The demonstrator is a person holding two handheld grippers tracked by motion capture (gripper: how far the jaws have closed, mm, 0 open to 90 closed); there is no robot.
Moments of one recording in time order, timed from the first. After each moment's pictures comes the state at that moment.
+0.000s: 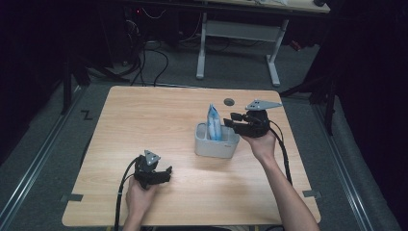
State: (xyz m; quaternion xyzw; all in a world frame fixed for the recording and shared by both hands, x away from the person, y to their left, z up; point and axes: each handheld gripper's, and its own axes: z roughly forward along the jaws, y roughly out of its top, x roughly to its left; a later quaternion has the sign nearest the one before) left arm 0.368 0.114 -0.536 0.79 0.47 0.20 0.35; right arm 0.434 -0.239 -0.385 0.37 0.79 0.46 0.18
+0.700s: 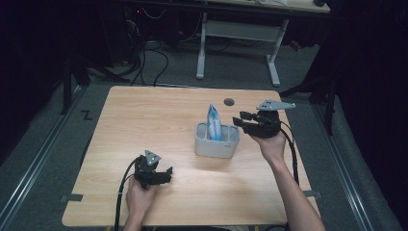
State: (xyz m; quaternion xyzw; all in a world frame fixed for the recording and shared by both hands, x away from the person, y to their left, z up) left arm 0.368 0.113 -0.536 0.79 0.46 0.20 0.34; right arm 0.422 -0.262 -0.373 0.38 0.77 0.47 0.19
